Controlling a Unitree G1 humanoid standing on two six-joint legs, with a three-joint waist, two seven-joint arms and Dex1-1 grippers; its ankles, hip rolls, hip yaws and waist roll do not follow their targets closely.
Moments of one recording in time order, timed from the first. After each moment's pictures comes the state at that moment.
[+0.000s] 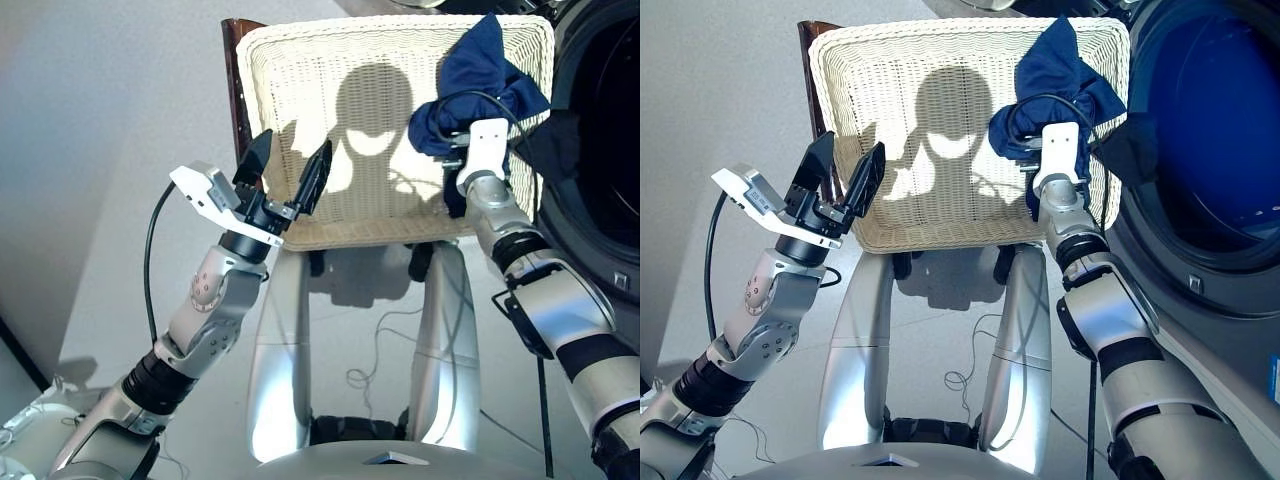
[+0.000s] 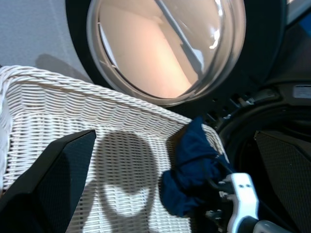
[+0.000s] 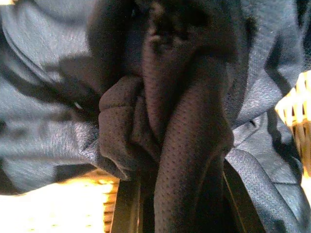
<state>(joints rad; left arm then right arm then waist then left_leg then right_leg) -0.28 0.59 -0.44 -0.33 -0.90 -0.36 0.03 -0.85 -0.47 0.39 0.86 0.61 -0.20 -0.20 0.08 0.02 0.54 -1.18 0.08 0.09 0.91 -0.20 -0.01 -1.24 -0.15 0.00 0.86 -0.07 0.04</state>
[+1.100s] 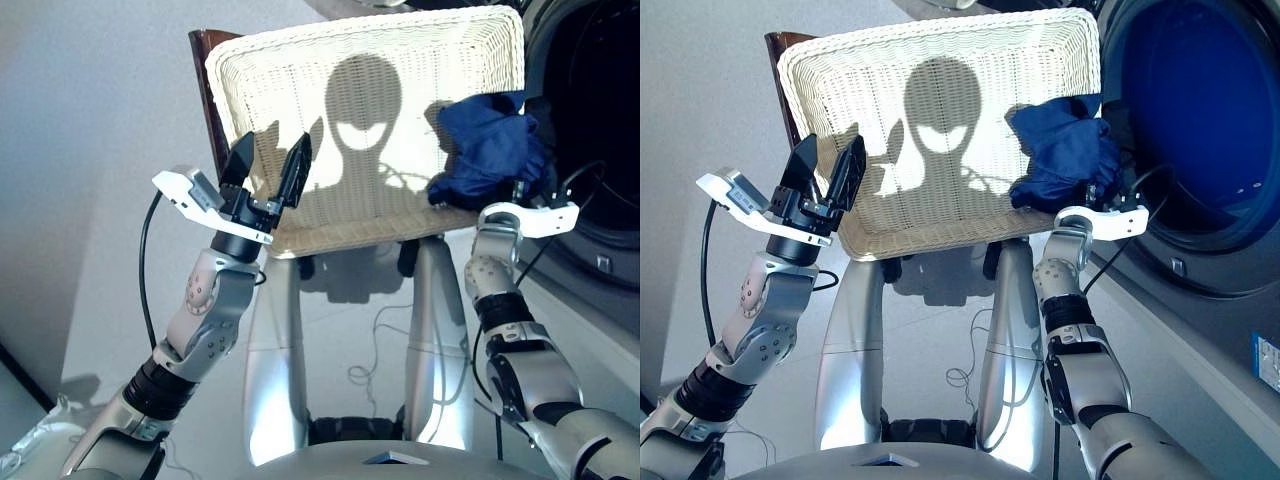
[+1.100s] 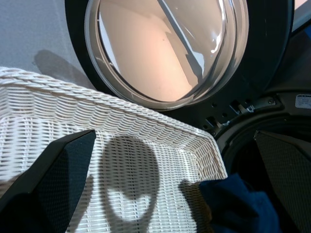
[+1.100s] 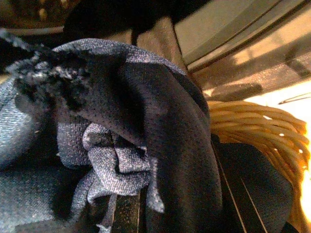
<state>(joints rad) -0.24 0.56 -0.39 -0.33 -0.92 -0.36 0.06 -0.70 -0.25 -0.09 0.71 1.53 -0.54 -0.10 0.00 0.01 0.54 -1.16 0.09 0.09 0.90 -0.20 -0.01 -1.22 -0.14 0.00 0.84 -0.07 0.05</state>
